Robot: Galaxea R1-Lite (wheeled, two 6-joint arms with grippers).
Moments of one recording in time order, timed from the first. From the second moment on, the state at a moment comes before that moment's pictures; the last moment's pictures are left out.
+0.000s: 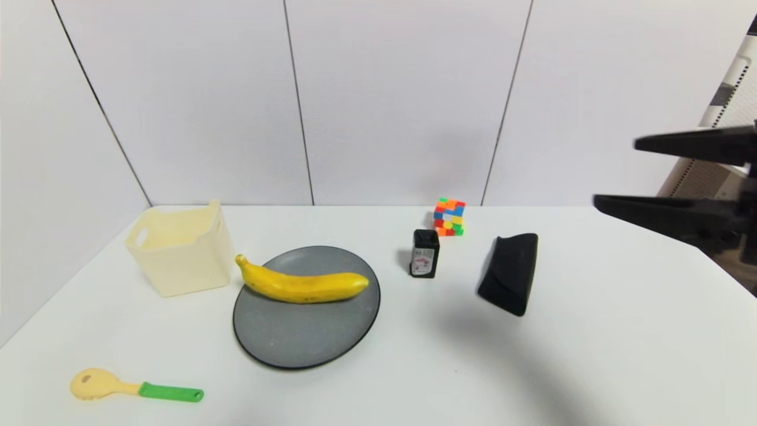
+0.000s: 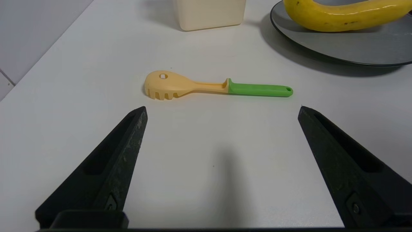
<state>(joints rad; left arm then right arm) 0.00 0.00 -0.04 0.11 0.01 -0.02 0.38 1.15 -1.05 0.11 0.25 -0.31</state>
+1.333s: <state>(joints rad) 0.00 0.00 -0.04 0.11 0.01 -0.02 0.00 0.01 0.00 0.00 0.00 -0.06</state>
